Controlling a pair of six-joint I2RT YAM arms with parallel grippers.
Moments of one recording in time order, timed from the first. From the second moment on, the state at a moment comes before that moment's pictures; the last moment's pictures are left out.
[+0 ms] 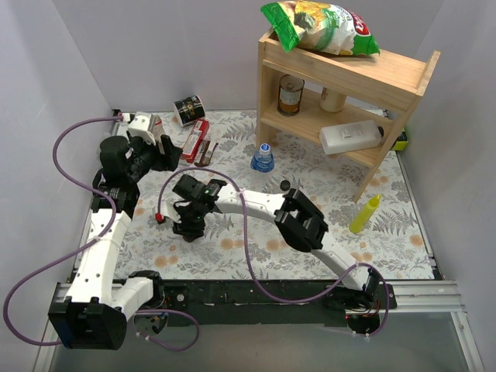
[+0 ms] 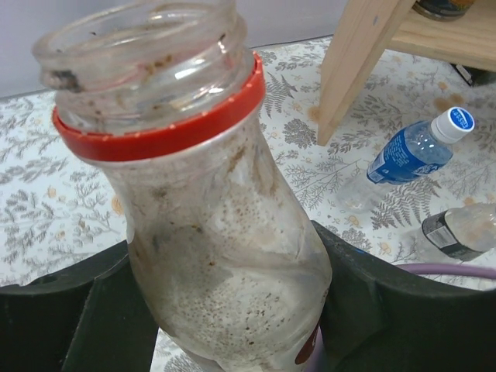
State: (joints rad) left arm -0.03 0.99 0.99 -0.23 0.35 -0.05; right arm 1.15 2.42 2.07 -0.65 -0.51 -0.57
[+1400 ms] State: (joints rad) left arm -0.37 0.80 0.67 -0.50 0.91 0.71; right arm 0.92 1.68 1.89 -0.91 -0.77 -0.60
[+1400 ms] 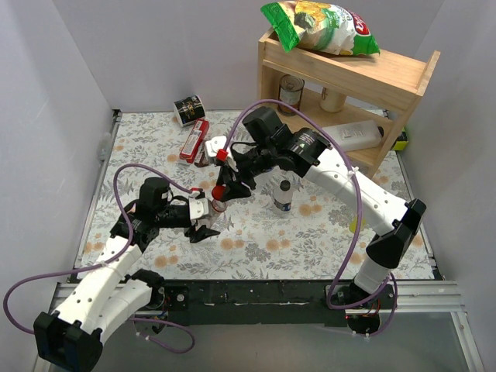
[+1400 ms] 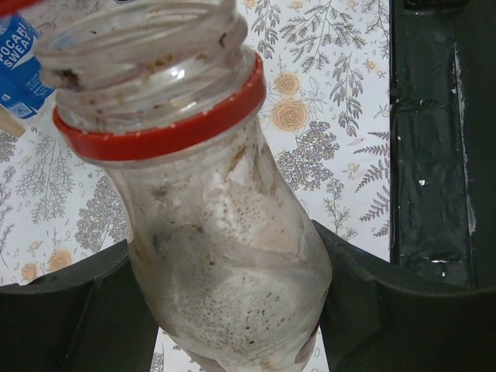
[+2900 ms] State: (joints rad) left arm -0.38 0.83 0.68 -0.42 0.88 0.60; right arm 0.91 1.72 1.92 -0.96 -0.82 -0.64
